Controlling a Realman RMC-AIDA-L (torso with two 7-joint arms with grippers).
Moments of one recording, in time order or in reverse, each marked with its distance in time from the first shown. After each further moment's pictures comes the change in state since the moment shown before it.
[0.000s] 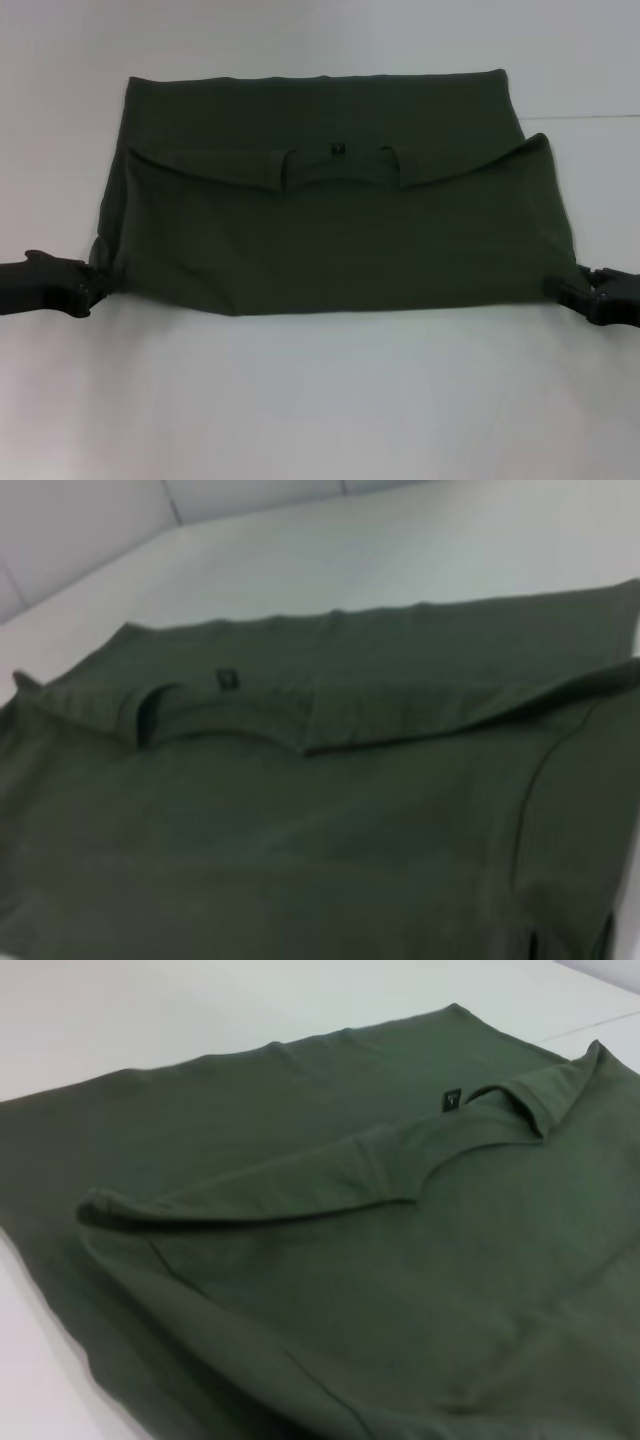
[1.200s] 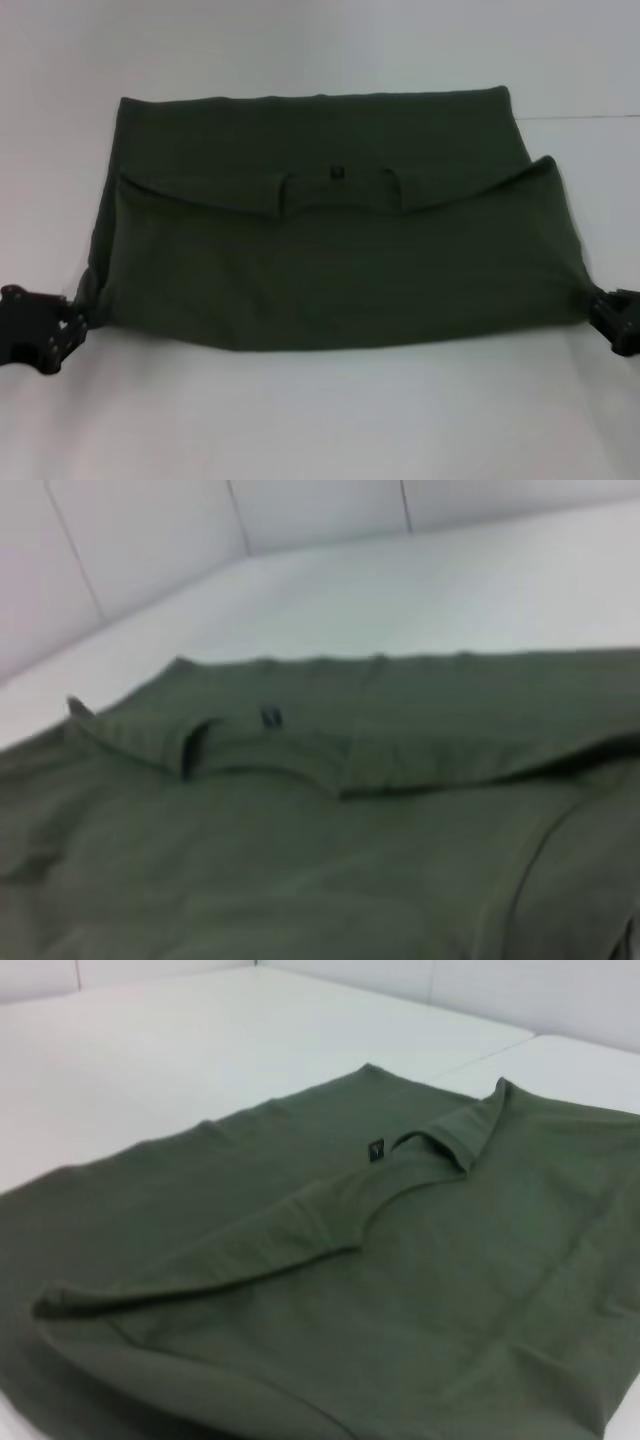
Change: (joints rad) left arm 0.093 -0.007 -0.179 -0.001 -0.035 0.211 0.359; right arm -0.077 0.005 0.105 -0.013 0.019 -0.200 -0.167
